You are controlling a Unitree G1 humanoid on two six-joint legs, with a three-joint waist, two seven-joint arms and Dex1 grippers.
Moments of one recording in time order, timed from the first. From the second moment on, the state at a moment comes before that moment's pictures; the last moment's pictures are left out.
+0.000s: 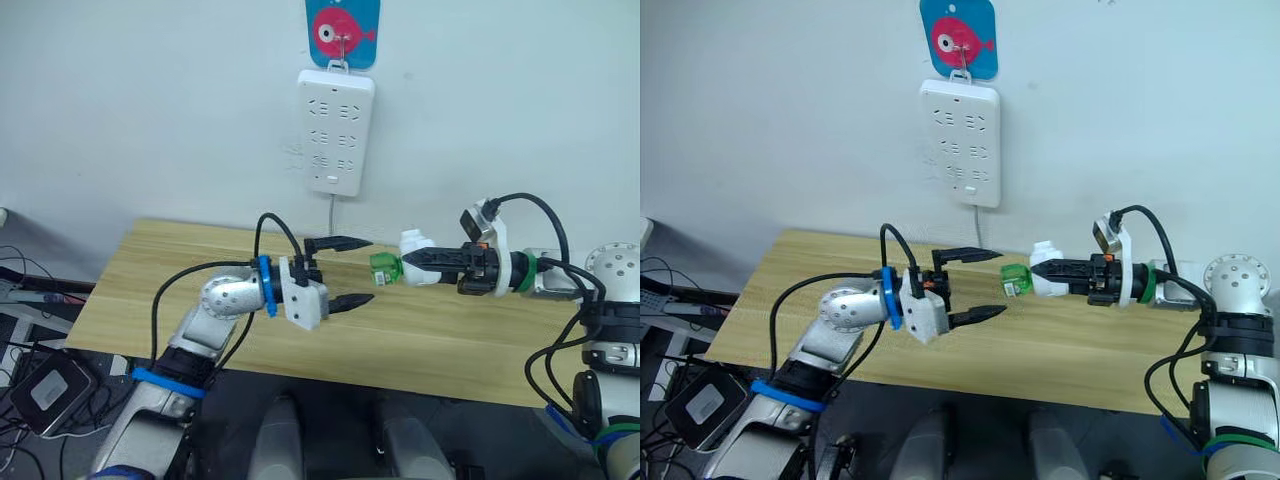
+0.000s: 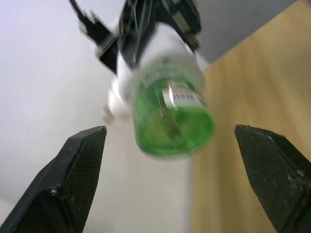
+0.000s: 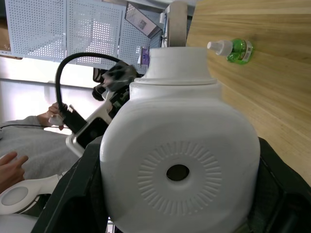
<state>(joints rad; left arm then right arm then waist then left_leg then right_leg) -0.52 0.42 -0.25 0.21 0.19 -0.86 -0.78 -0.69 -0.61 -0.22 0.28 1.39 1.61 0.49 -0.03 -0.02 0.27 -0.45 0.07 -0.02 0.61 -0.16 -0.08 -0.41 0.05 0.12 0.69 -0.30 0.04</state>
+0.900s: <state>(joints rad) -0.49 0.55 -0.39 -0.12 -0.74 0.23 -0.87 -0.69 -0.66 -0.17 0.23 1.48 1.61 0.52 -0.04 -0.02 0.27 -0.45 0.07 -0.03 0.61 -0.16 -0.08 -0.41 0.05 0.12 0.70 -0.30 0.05</state>
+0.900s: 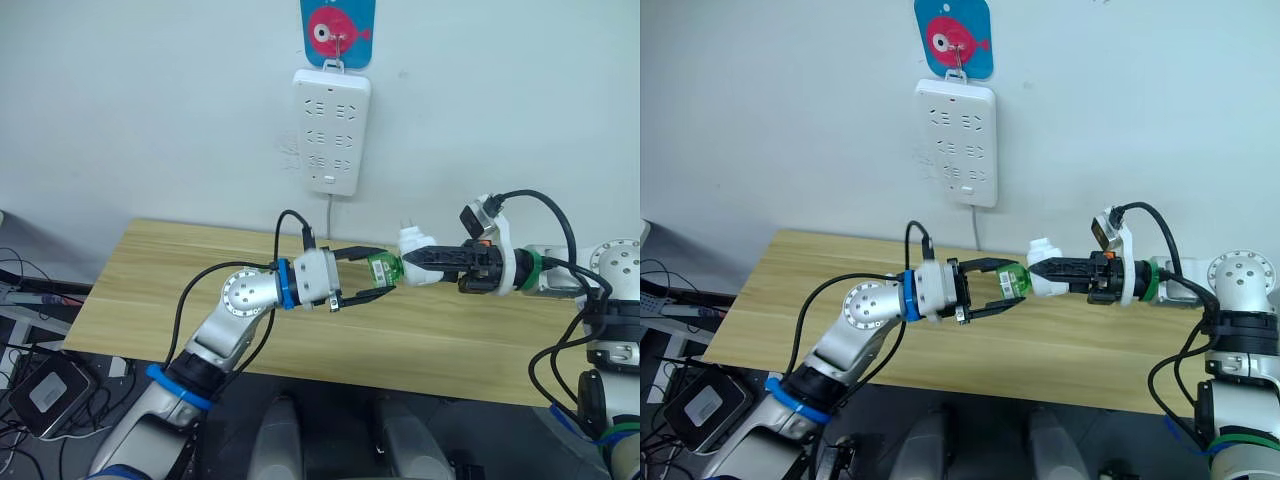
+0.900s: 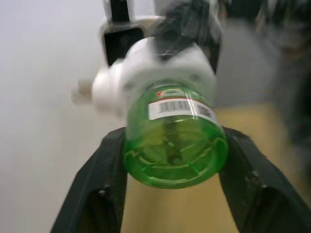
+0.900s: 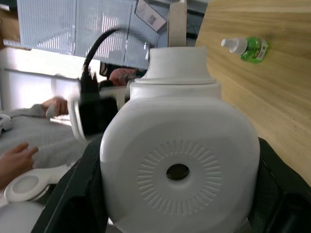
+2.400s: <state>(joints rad) -0.52 0.41 0.02 0.06 -1.61 1.24 -0.45 -0.68 -0.66 -0.14 0.20 1.51 1.61 0.52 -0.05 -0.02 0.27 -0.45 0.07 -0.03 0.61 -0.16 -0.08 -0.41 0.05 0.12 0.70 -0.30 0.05</state>
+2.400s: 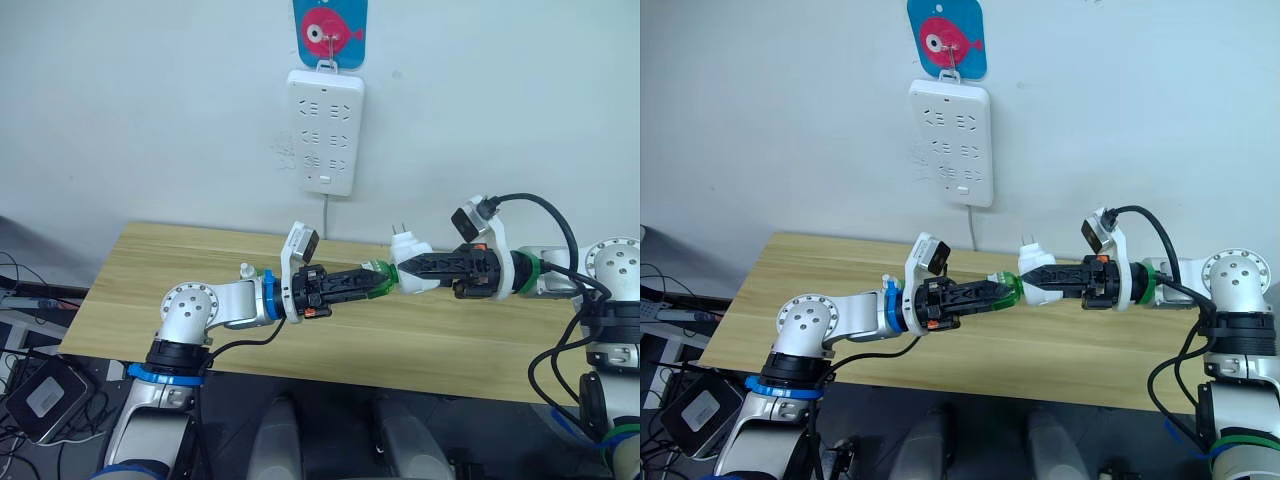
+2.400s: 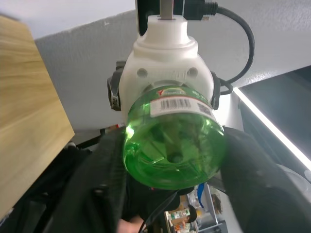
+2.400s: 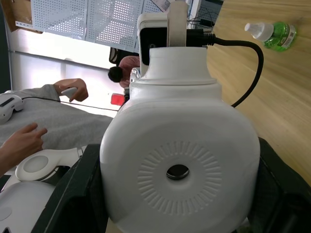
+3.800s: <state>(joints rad) -0.50 0.51 -0.32 0.25 0.15 -1.02 -0.70 -0.68 -0.63 -0.19 0.28 1.52 1.61 0.43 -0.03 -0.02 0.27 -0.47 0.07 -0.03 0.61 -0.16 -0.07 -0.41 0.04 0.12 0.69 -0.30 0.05</state>
